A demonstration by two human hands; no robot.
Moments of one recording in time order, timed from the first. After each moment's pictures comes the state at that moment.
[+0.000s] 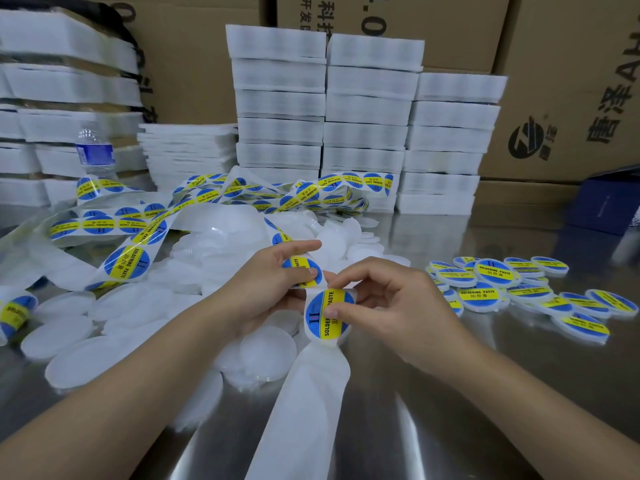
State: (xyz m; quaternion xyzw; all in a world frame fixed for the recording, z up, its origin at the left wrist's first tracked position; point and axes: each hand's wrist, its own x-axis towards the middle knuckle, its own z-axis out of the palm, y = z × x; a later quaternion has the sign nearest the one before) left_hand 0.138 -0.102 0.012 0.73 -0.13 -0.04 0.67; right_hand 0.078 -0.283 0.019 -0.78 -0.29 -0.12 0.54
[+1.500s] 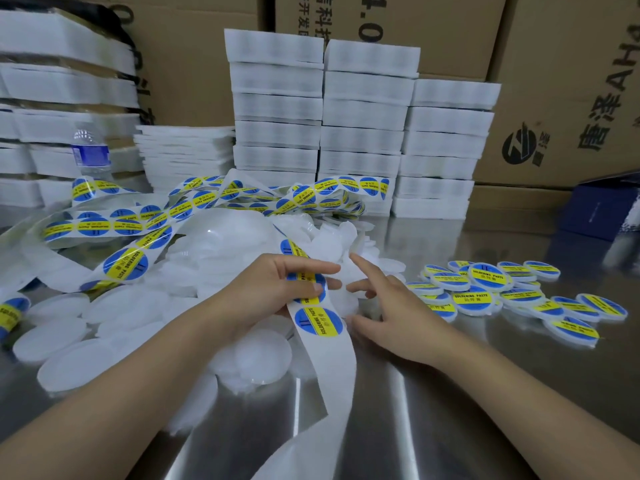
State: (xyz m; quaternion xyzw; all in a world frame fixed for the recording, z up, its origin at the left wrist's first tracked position) left_hand 0.127 -0.102 0.015 0.74 -0.20 -0.08 0.63; right_hand 0.130 -0.315 -0.015 -0.93 -0.22 -0.10 0.27
